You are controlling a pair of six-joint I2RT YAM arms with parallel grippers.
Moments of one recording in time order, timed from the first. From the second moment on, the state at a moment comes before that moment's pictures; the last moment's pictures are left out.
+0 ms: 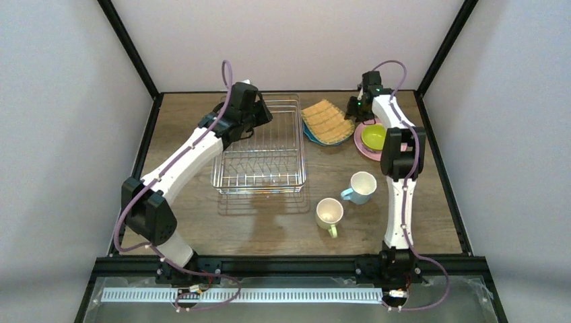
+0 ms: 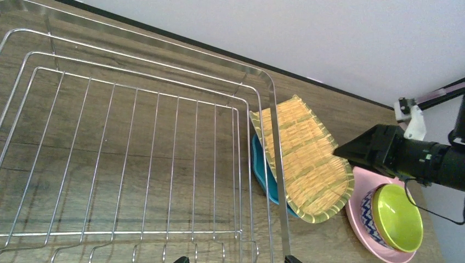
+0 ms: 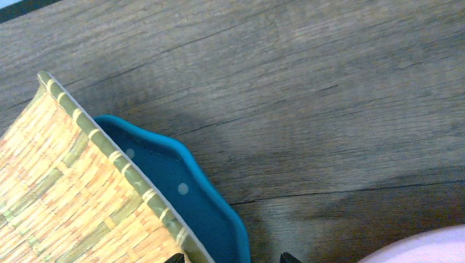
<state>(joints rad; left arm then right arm) -0.53 1.64 1.52 -0.51 -0.16 -0.65 0.05 2.40 2.10 -0.71 -0.13 0.29</state>
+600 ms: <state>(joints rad) -0.53 1.64 1.52 -0.51 -0.15 -0.68 0.04 2.42 2.06 -0.70 -0.24 0.28</state>
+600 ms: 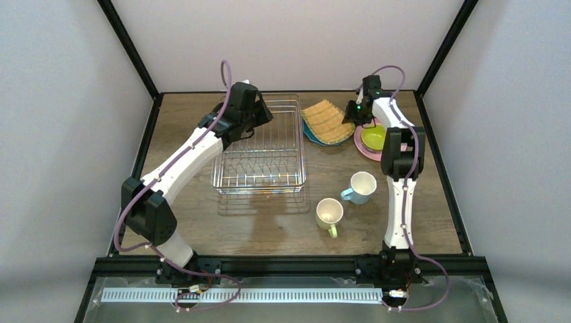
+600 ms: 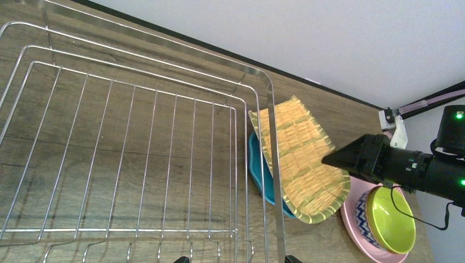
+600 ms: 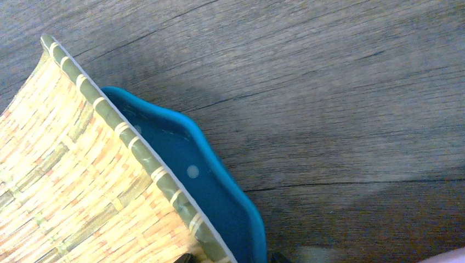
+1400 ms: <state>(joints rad) -0.53 1.63 1.51 -0.51 -0.14 -0.68 0.03 2.37 2.00 -0.69 -0.31 0.29</state>
